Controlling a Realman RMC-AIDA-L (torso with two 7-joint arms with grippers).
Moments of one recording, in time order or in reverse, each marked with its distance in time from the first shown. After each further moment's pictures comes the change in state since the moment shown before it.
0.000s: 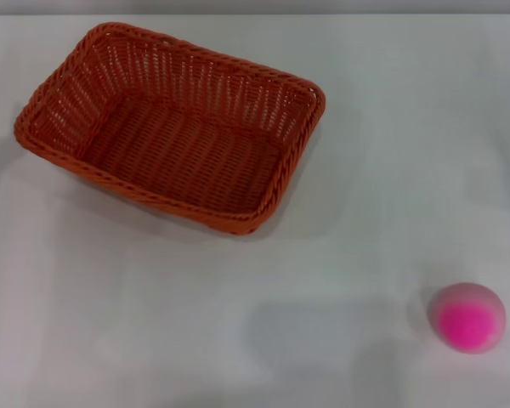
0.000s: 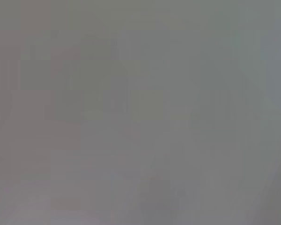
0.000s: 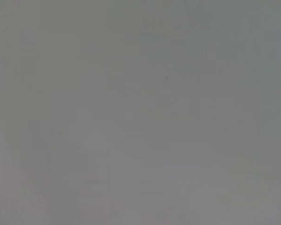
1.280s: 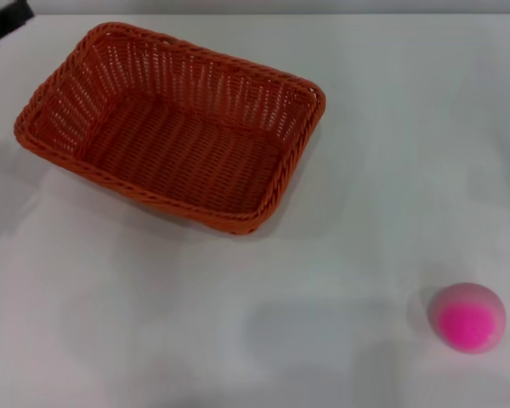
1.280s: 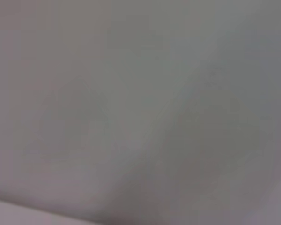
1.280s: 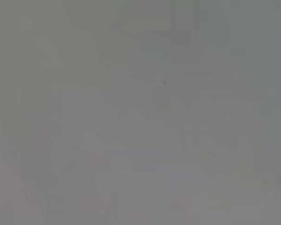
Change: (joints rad) left arm -0.167 0.003 -0.282 -0.248 1.381 -0.326 -1.418; right arm -0.002 -0.003 -0.003 -0.016 0.000 -0.005 0.000
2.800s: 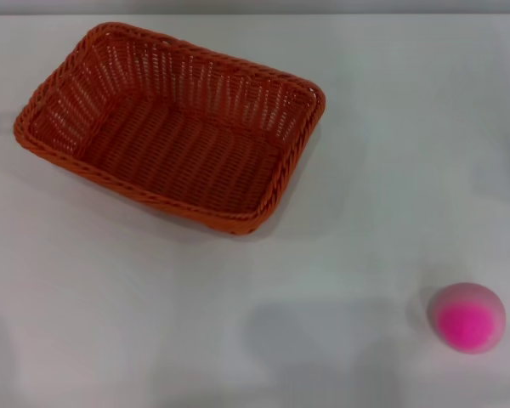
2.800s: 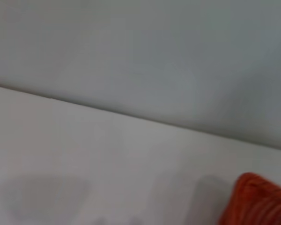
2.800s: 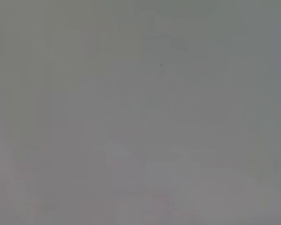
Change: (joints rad) left arm -0.530 0.162 -0.502 -0.002 0.838 -0.814 -0.516; right arm 0.003 -0.013 -0.028 -0.013 -0.012 -0.061 0.028
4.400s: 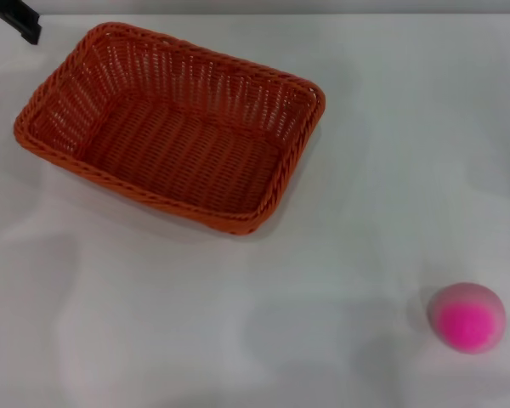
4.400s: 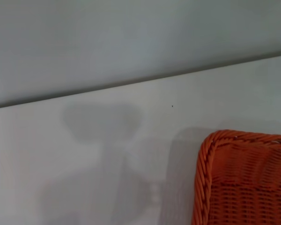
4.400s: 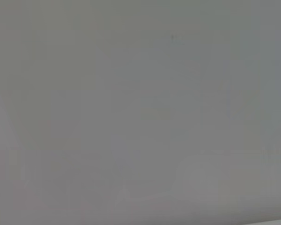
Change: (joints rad) left arm -0.434 0.044 0.143 0.509 0.259 0.037 0.118; right arm 0.013 0.012 -0.035 -0.025 -0.014 -0.080 0.000
